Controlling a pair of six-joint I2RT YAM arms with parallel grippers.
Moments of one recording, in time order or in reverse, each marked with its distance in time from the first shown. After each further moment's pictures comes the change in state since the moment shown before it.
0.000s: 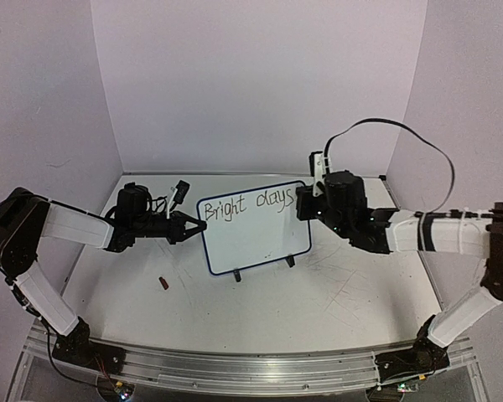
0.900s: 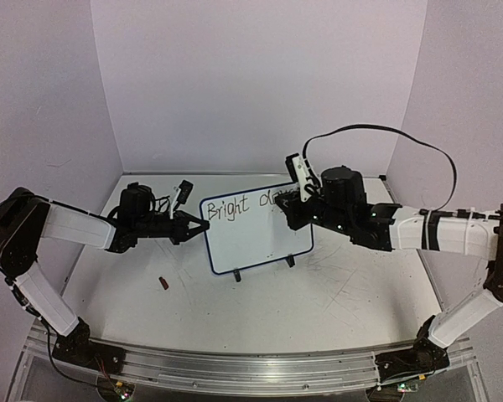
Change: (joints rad) left arm -0.031 -0.001 0.007 0.001 -0.051 0.015; right arm 0.041 0.015 0.068 -0.108 -0.303 -0.132
